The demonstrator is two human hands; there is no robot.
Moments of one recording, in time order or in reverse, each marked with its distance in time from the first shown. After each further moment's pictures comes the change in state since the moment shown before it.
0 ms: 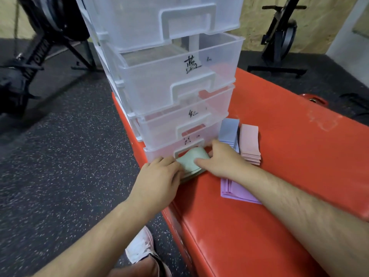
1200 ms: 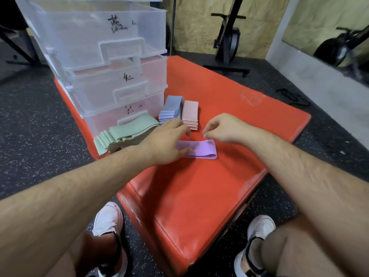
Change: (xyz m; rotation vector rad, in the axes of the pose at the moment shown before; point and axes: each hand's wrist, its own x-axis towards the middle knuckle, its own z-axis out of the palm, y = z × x) left_hand 0.044 0.126 0.039 -0.154 -0.056 0.380; right_hand -0.091 0.114 -0.085 -0.035 0.043 0.060
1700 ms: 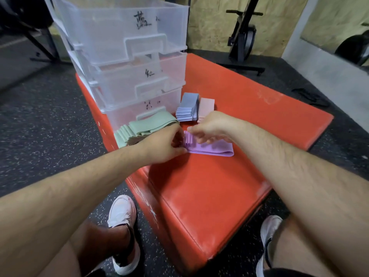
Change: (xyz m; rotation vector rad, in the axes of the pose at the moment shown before) left_hand -0.038 -0.032 -0.005 -0.337 -0.054 -0.237; right_hand 0.019 -0.064 0.038 0.330 -0.243 0.179
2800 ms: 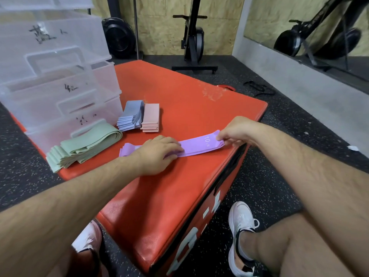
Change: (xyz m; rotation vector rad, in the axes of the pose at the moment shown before) left_hand 0.055 0.076 0.075 0.298 -0.223 0.307; right_hand -0.066 0.160 -0.132 0.109 0.316 0.263
